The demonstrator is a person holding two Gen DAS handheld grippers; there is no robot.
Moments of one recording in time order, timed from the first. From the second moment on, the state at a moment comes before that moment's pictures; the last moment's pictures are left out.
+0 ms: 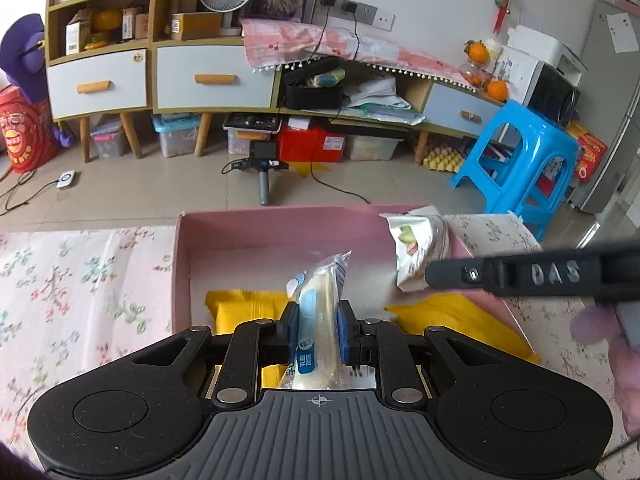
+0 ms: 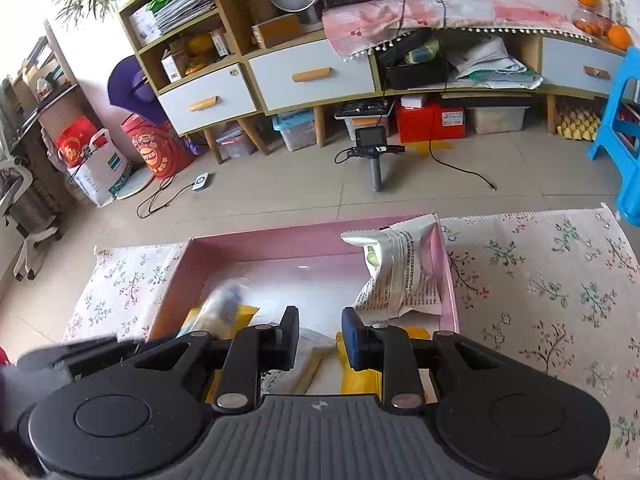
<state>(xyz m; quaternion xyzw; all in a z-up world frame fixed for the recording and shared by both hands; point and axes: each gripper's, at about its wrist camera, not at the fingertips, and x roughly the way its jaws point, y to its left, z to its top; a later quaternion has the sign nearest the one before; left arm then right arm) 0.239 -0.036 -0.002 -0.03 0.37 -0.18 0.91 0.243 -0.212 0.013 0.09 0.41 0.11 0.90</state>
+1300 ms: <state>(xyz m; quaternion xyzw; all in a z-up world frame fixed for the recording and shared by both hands) 0.156 0.011 0.022 -0.01 0.36 -0.13 0.92 0.145 -0.201 0.034 0.05 0.38 0.15 0.91</state>
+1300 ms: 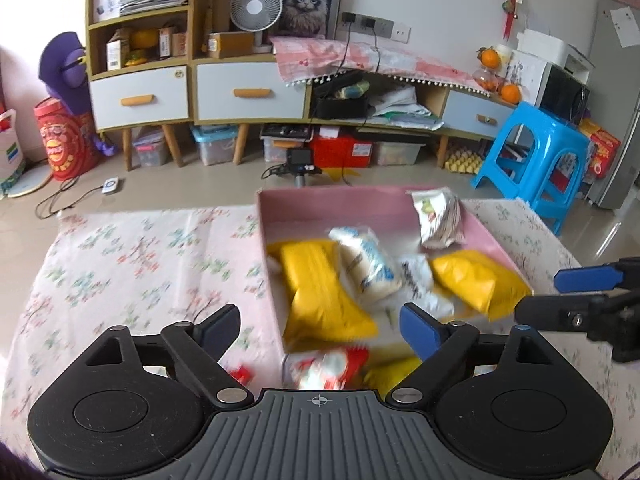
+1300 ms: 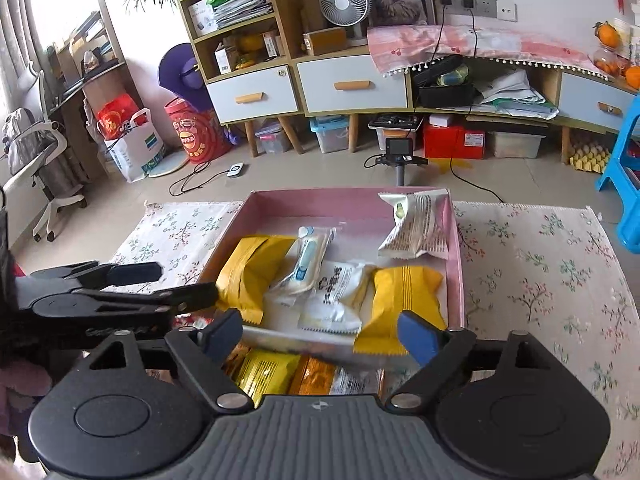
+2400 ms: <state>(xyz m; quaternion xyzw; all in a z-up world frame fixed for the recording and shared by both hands) 0.085 0.053 -0.044 0.01 0.33 -0.11 0.94 0.062 -0.178 -0.039 -0.15 0.34 0.24 0.90</state>
